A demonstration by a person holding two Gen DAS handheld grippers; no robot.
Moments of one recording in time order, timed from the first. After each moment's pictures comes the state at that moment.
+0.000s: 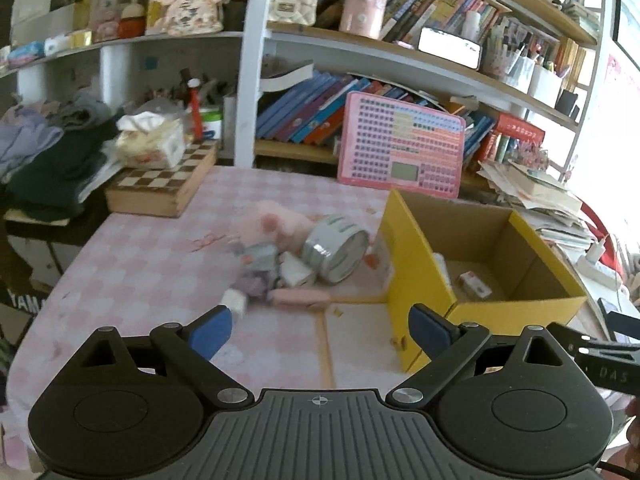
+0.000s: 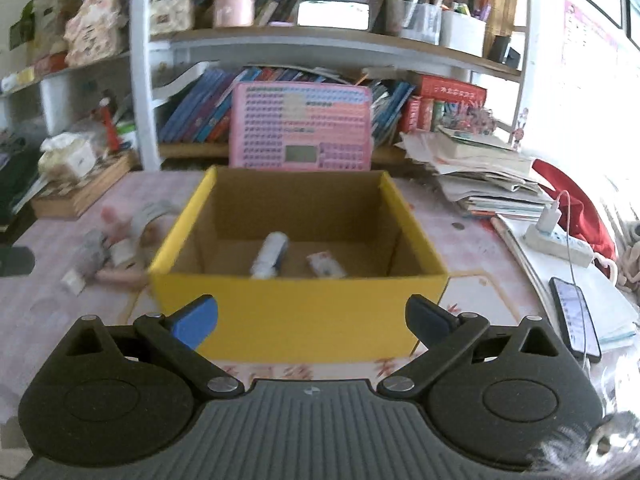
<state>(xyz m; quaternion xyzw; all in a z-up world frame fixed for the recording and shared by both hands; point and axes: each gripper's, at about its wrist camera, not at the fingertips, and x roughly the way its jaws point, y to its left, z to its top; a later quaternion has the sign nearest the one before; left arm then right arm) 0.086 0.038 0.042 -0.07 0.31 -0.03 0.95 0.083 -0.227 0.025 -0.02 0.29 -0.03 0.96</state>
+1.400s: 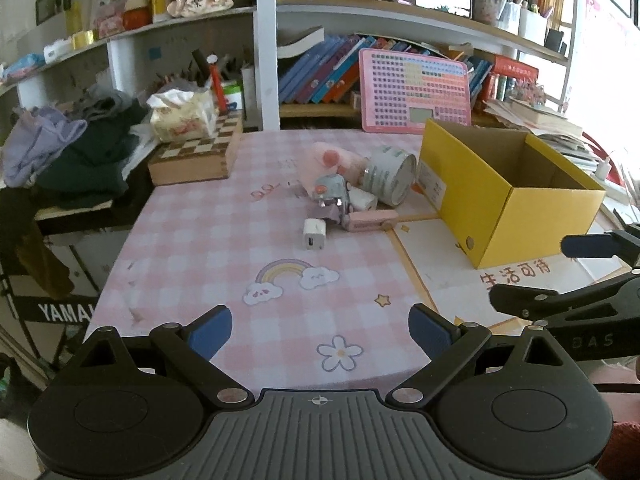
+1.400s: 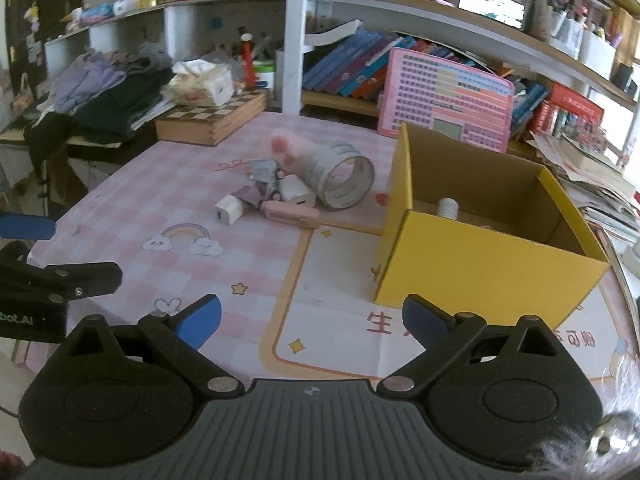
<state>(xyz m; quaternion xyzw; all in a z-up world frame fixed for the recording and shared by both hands) 0.032 0.109 0.011 0.01 0.35 -0.05 0.94 0.063 -0.085 0.007 -0.07 0.34 0.11 0.93</state>
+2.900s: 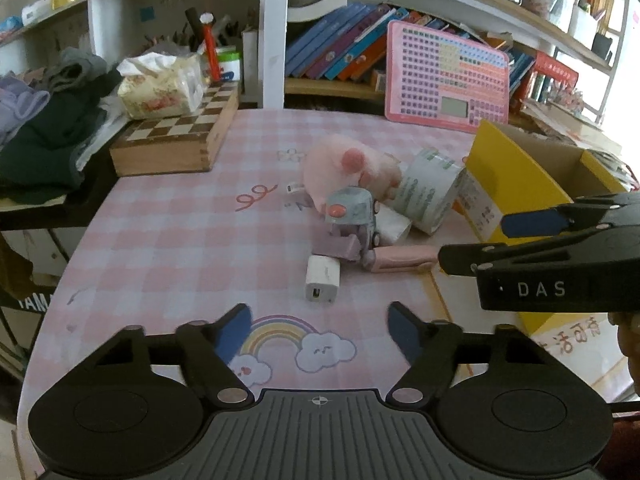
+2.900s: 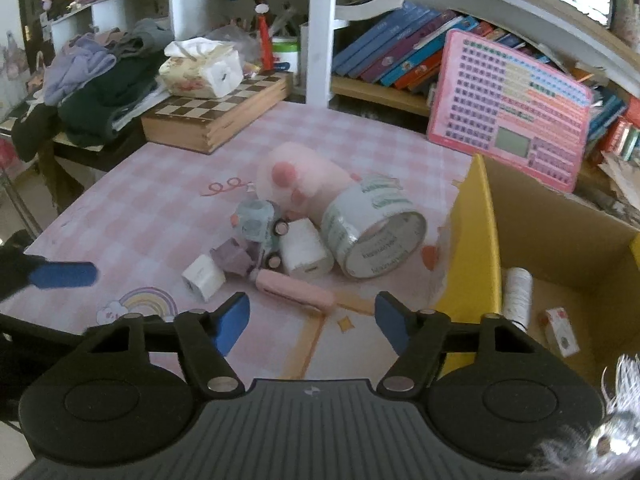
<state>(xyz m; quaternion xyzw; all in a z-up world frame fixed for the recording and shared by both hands) 0.162 0.112 -0.027 -0.03 0.39 -0.04 0.92 0.227 -0.060 -0.009 -0.08 0.38 0.17 0.91</state>
